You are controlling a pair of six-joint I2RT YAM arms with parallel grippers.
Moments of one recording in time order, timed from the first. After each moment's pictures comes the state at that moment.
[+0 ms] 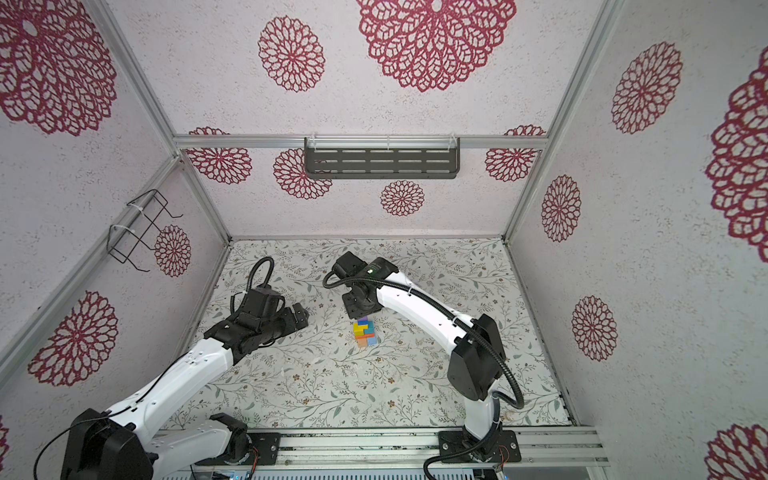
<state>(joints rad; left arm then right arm) -0.39 1.16 0.78 -0.49 -0.09 -0.73 0.86 1.86 1.81 -1.16 0.13 0.40</state>
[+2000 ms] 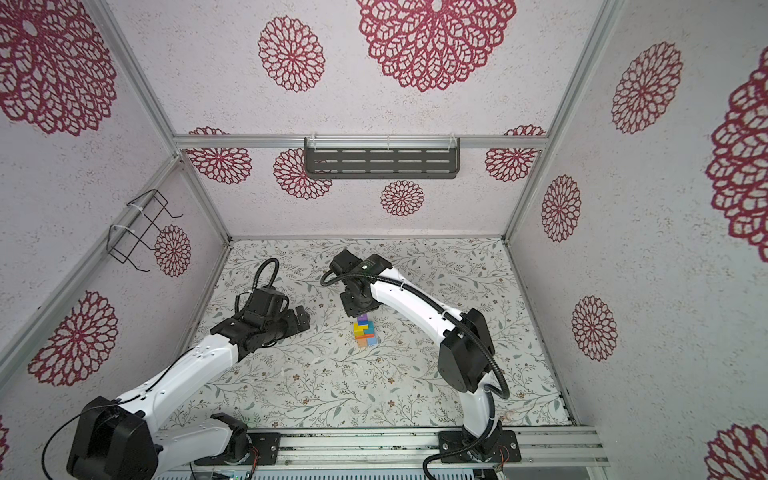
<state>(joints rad) -0.39 1.21 0.78 -0.49 -0.09 -0.70 0.84 1.94 1.89 -1.19 0.11 0.37</state>
